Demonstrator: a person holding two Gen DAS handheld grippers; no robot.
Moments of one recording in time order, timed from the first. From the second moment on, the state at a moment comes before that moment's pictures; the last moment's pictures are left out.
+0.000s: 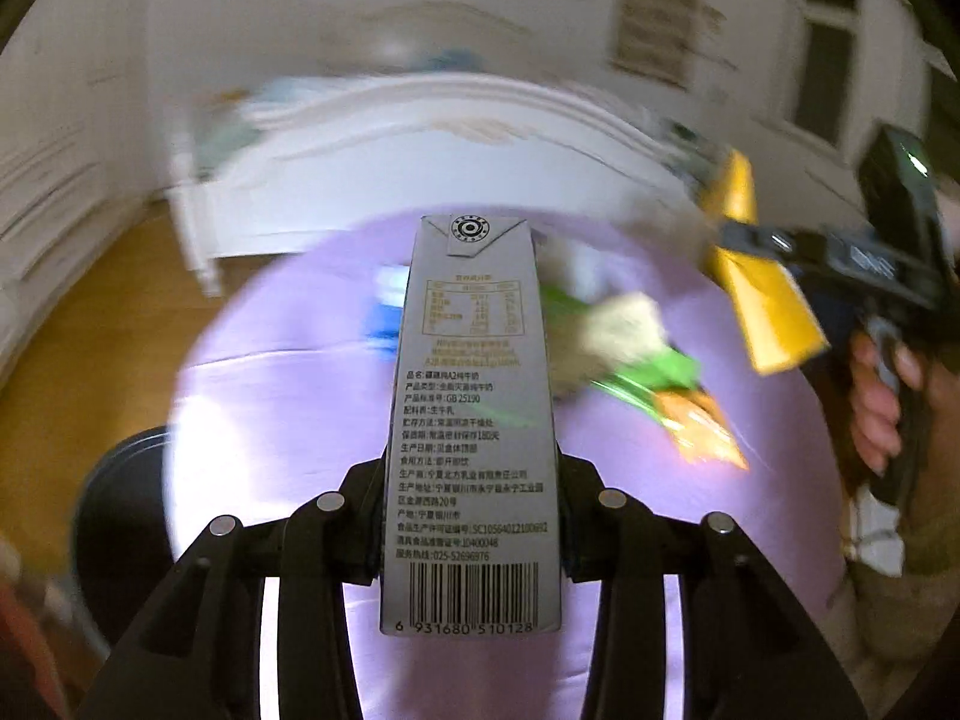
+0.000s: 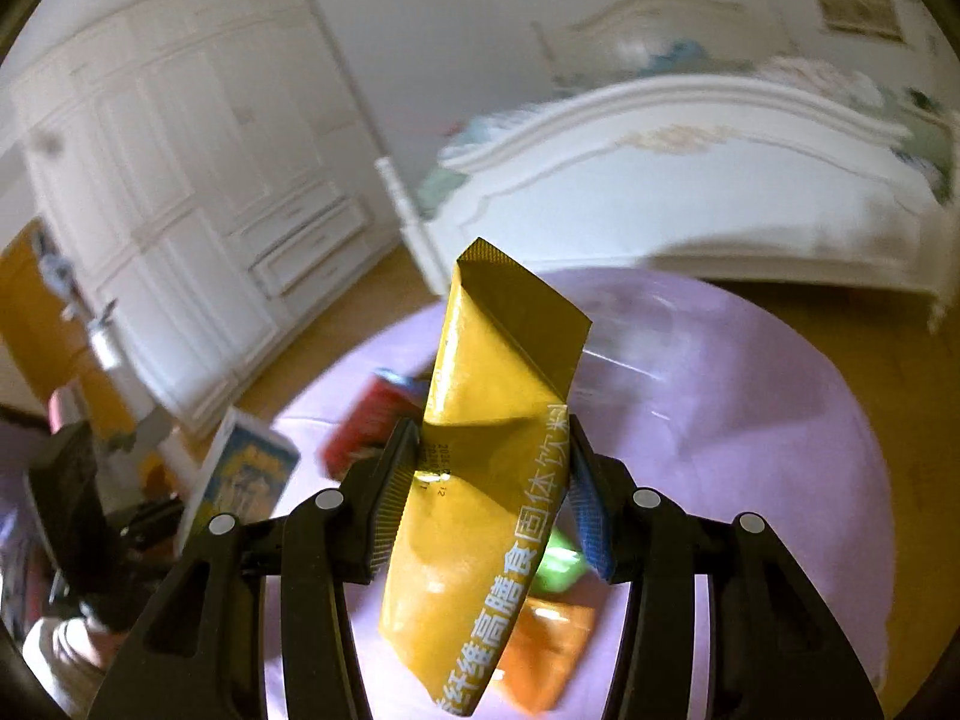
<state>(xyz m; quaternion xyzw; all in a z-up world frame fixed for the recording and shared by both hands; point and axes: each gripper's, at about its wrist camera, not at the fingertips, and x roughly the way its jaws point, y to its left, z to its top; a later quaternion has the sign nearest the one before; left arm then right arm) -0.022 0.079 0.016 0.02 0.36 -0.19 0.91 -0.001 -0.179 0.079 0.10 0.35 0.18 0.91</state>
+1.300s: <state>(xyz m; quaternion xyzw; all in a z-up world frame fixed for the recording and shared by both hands) -0.028 0.315 -0.078 -0.18 0.38 0.03 0.91 0.095 0.226 -0.045 -0.07 0.52 0.36 0.77</state>
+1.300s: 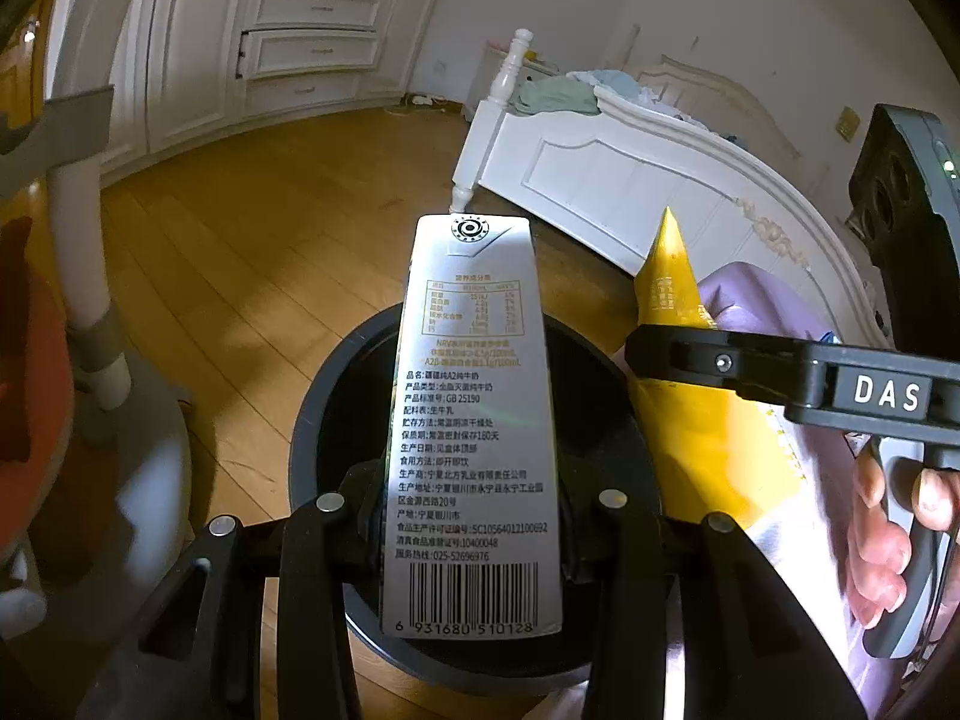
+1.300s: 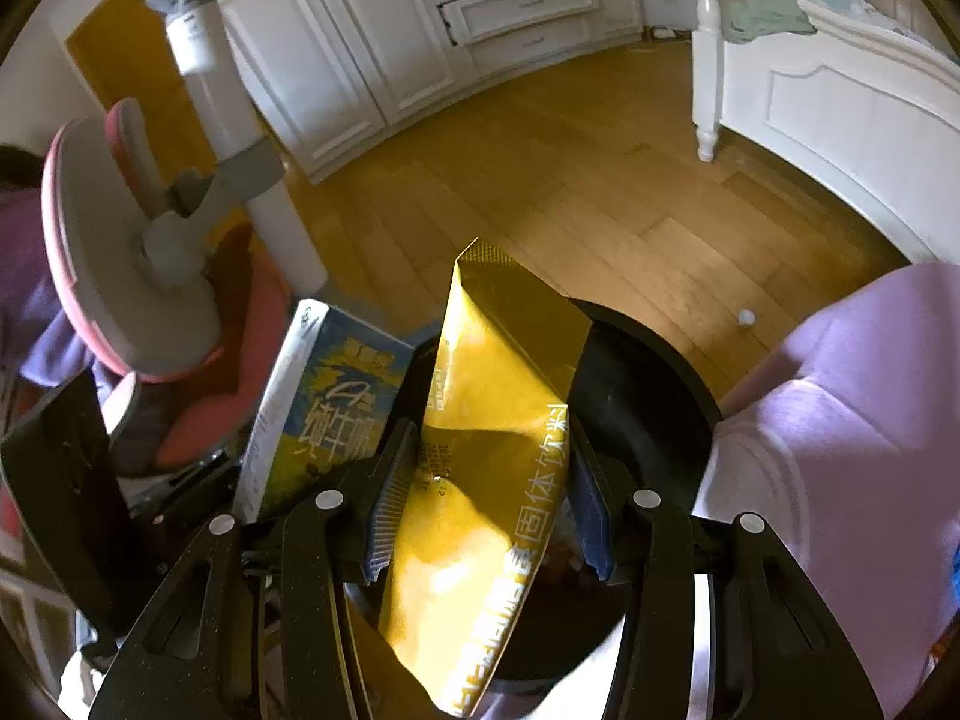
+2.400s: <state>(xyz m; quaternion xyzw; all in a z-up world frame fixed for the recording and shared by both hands) -0.016 0.206 -0.004 -0.10 0.35 -0.05 0.93 0.067 0.049 0.031 0.09 0.42 0.36 0.82</state>
